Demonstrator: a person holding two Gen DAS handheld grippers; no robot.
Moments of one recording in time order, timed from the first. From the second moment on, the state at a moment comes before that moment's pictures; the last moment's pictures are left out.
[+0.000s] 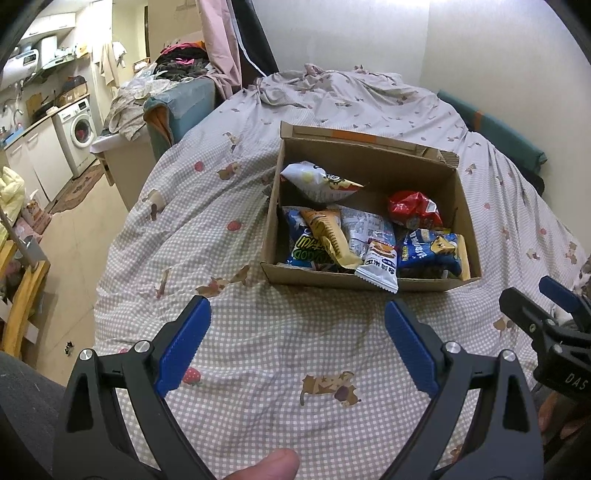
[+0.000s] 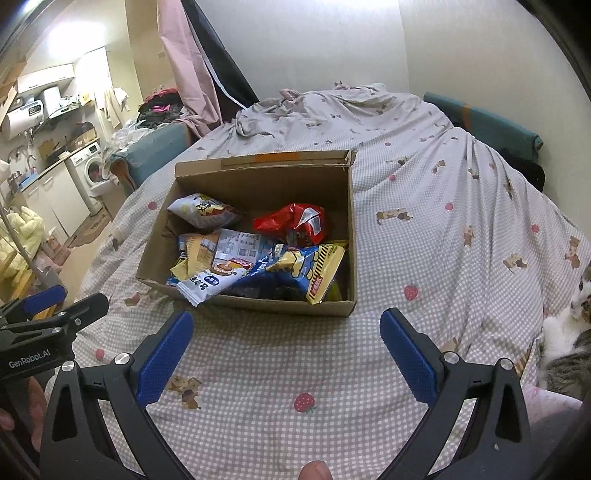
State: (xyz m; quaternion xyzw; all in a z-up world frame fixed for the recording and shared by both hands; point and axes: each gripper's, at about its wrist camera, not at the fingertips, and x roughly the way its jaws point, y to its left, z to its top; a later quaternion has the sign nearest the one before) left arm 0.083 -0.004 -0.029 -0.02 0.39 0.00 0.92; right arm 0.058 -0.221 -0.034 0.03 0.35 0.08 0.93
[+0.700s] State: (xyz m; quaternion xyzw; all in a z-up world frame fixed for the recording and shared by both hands) left arm 0.084 -0.005 -0.028 -0.02 0.39 0.00 0.92; right arm 0.060 -0.223 -0.032 0.03 0.35 0.08 0.93
